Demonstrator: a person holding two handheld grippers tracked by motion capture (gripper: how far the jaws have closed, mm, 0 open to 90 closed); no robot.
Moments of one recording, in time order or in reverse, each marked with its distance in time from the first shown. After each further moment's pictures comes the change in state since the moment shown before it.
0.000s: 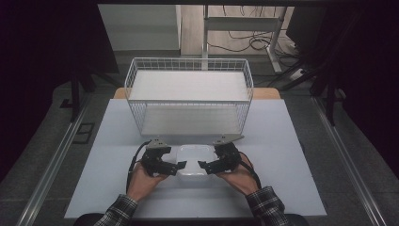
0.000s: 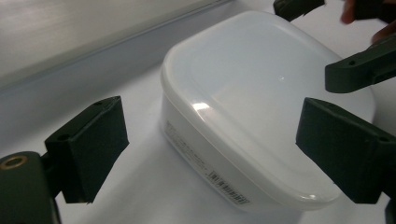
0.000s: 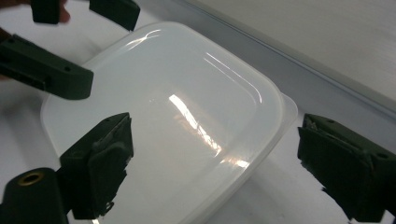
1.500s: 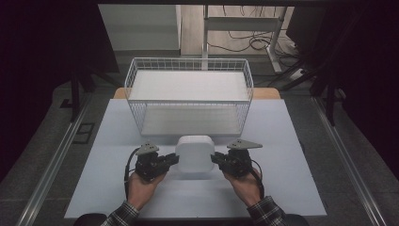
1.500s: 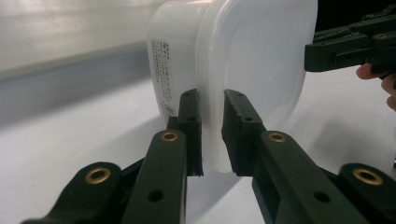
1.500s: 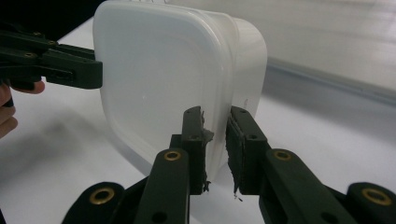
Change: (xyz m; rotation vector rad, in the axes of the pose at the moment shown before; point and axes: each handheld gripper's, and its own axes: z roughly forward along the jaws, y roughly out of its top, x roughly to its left) left arm -0.023 -0.004 -0.031 -0.110 0.063 -0.109; right arm 0.011 -0.013 -0.040 -0.136 -0.063 0.163
